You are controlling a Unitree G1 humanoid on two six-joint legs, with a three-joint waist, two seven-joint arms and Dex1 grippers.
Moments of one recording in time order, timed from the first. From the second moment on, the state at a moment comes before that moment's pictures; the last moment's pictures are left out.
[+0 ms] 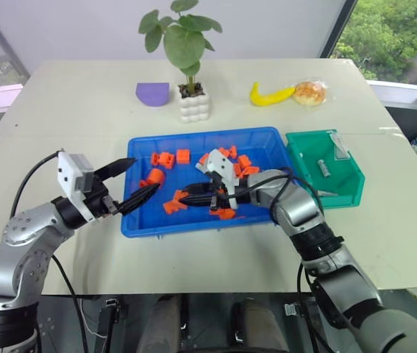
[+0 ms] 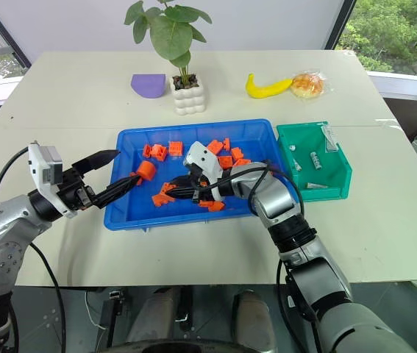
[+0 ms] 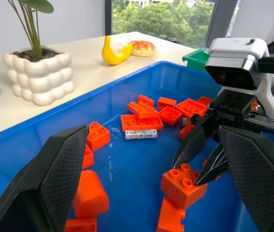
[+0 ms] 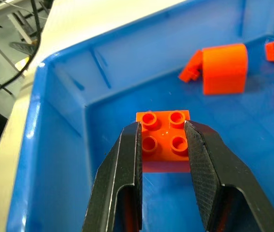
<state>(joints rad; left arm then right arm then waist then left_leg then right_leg) -0.08 0.63 0.29 -0.39 -0.69 0.44 -0.80 -0.70 -0.28 0.32 0.13 0.22 0.58 1.02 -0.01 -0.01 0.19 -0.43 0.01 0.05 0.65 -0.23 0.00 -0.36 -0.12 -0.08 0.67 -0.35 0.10</state>
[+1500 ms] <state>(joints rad) -0.11 0.62 0.26 -0.37 -0.66 0.43 -0.80 -0.95 -0.22 0.31 0.68 -0.04 0.30 0.89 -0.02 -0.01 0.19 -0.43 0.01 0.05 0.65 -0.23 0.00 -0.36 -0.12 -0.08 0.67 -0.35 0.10</state>
